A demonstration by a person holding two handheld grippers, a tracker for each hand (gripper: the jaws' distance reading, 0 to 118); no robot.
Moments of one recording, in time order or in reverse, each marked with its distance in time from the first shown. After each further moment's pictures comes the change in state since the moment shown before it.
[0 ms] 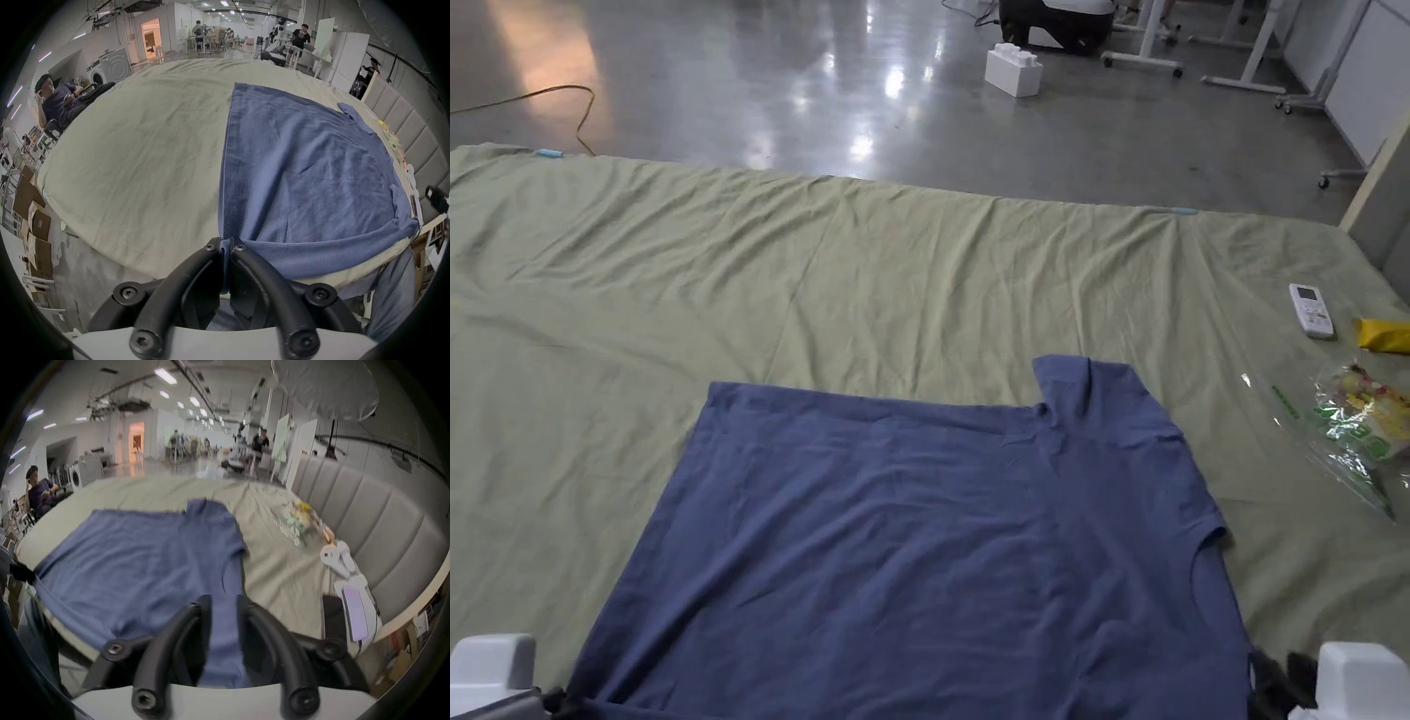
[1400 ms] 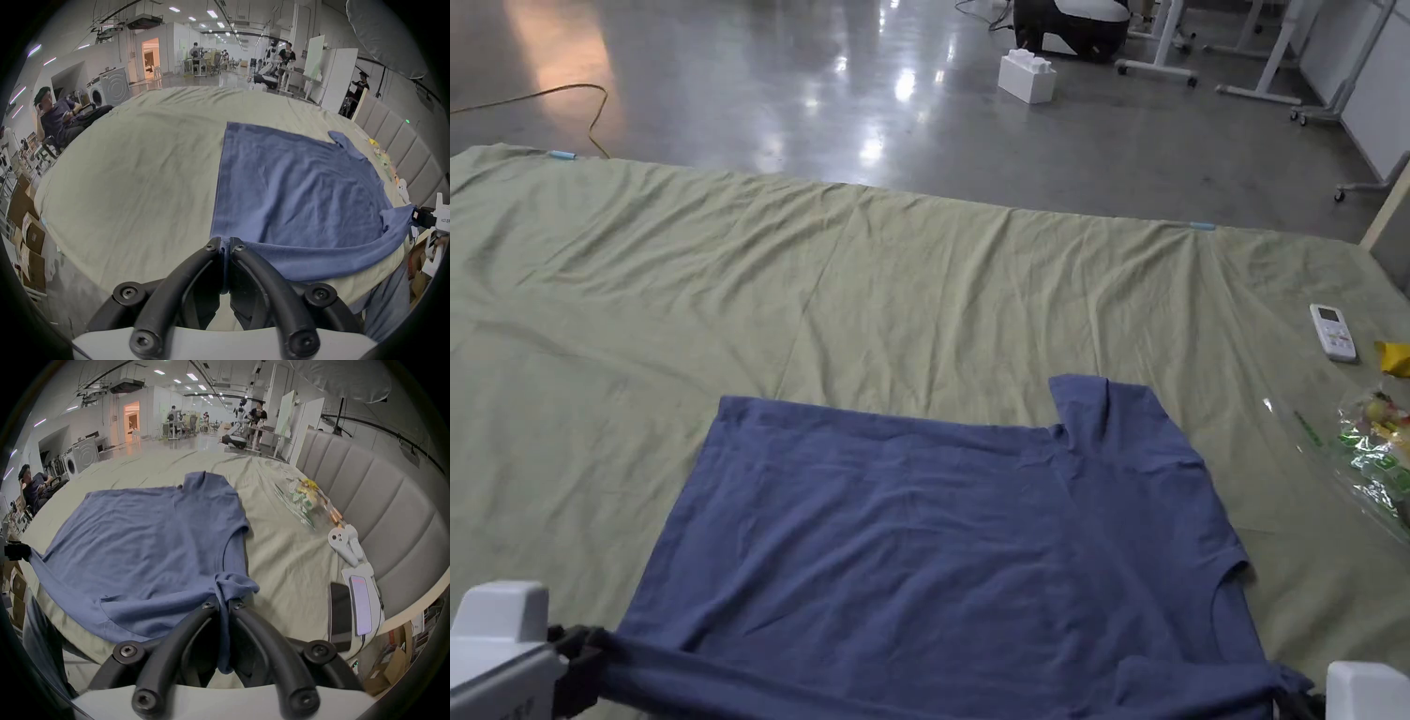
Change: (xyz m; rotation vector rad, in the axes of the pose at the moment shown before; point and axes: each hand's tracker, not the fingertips) left arm 0.005 0.054 0.008 0.167 -0.045 -0.003; right arm -0.005 0.036 -0.030 -0.065 0.025 -0.002
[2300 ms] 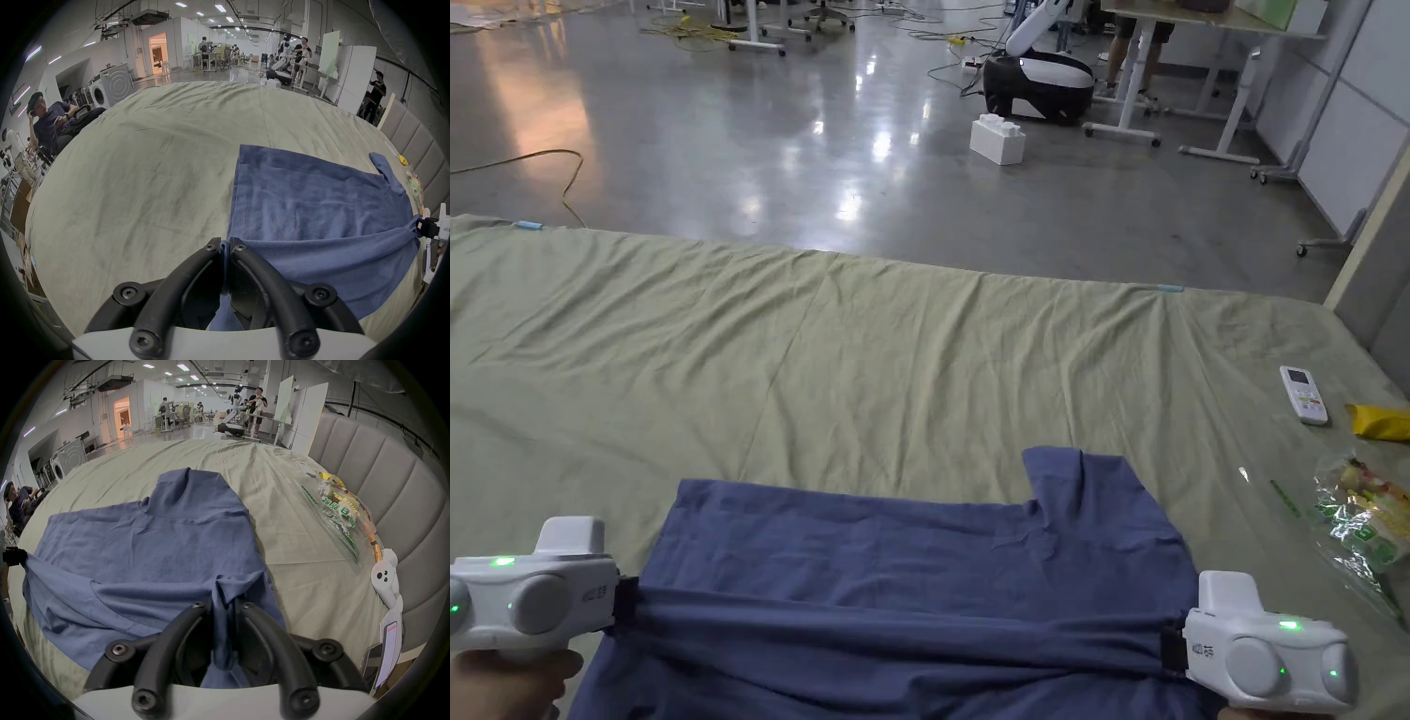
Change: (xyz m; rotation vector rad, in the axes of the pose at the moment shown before) left arm 0.017 0.110 -0.154 -0.050 0.085 0.027; right arm 0.003 0.094 -0.178 -0.093 -0.009 -0.038
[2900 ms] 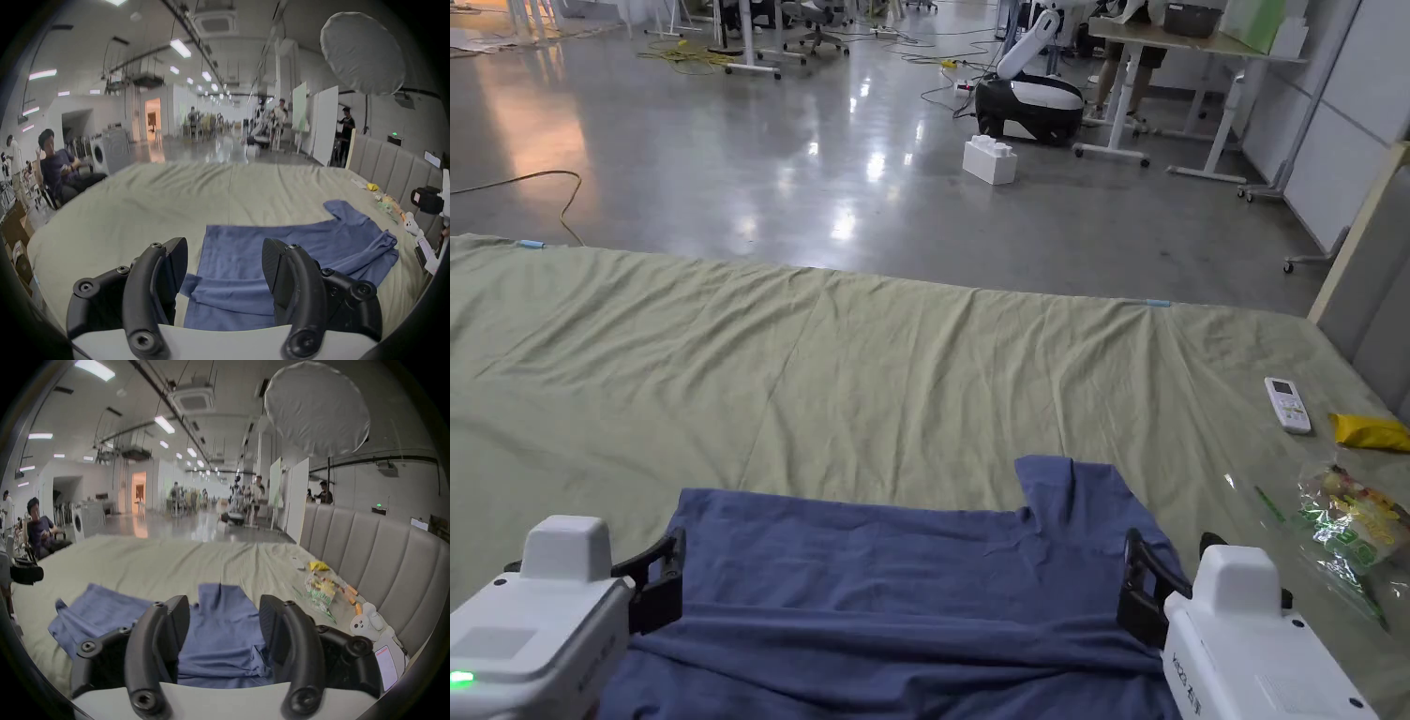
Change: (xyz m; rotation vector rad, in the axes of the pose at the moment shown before) left arm 0.036 -0.044 0.141 0.557 -0.057 -0.089; right arm -0.058 -0.021 0.167 0.694 0.004 -0.051
